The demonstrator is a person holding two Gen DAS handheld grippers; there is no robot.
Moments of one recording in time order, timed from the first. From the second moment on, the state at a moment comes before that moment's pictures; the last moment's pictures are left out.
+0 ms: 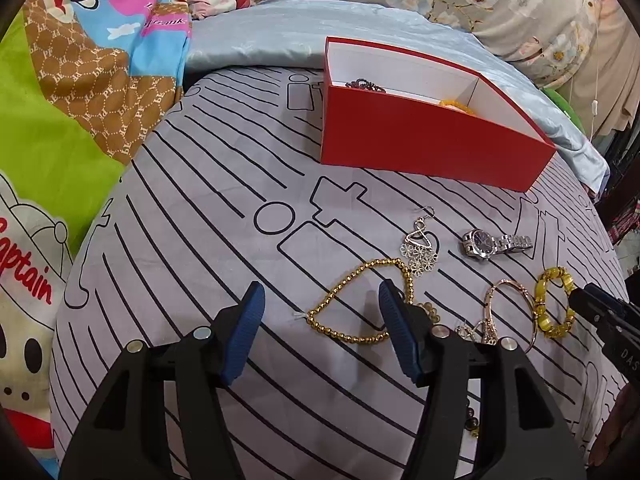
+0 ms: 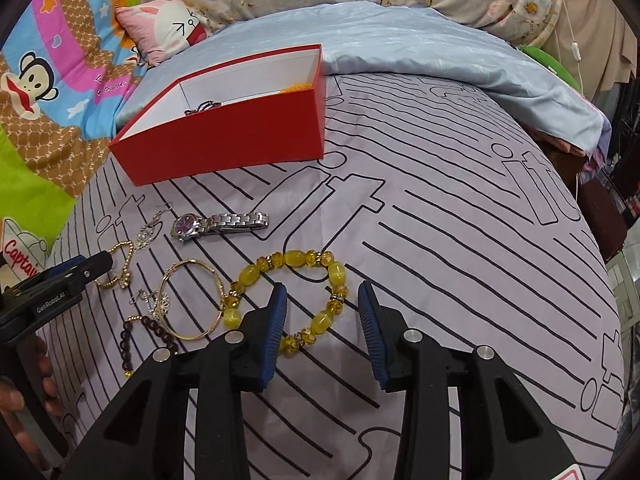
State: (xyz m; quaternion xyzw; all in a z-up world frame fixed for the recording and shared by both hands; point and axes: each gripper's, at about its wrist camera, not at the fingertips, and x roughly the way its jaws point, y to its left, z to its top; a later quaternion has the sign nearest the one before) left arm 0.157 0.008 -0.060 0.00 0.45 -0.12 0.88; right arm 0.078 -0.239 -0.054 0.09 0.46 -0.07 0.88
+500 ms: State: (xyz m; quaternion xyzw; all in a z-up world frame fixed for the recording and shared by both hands) left arm 0.151 -0.002 -0.066 0.04 0.43 -0.10 0.90; right arm 0.082 -0.228 -0.066 0.05 0.46 -0.08 0.88
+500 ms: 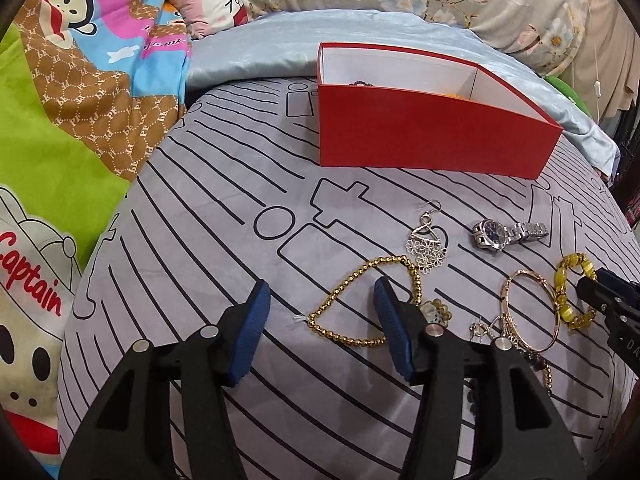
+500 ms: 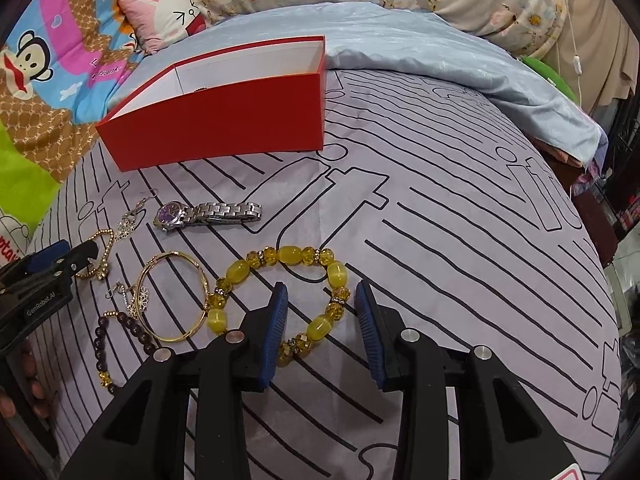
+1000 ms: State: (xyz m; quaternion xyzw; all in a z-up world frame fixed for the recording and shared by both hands) left arm 0.144 0.000 -0.063 0.01 0.44 -0.14 0.89; right arm 0.080 -0.225 -0.065 0.07 0.46 -0.06 0.88
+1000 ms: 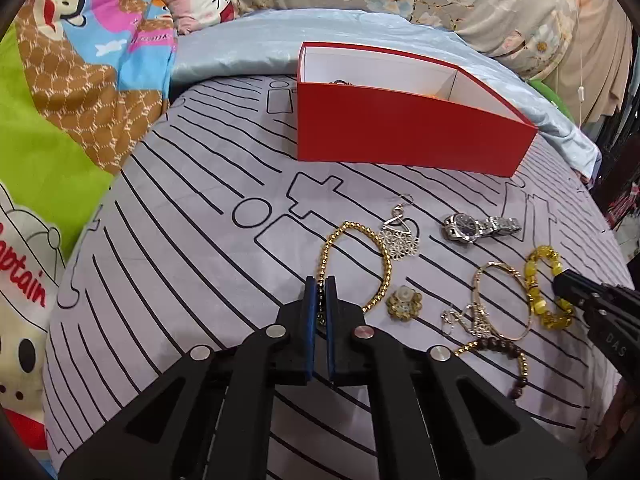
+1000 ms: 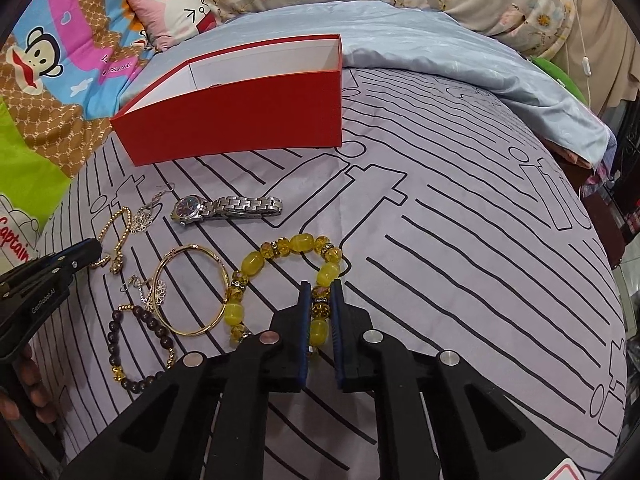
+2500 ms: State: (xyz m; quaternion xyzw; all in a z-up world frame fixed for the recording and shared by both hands) left arm 0.206 -0.039 0.076 0.01 0.33 -0.19 0.92; right arm 0.162 -0.246 0.086 0.08 0.31 0.00 0.95
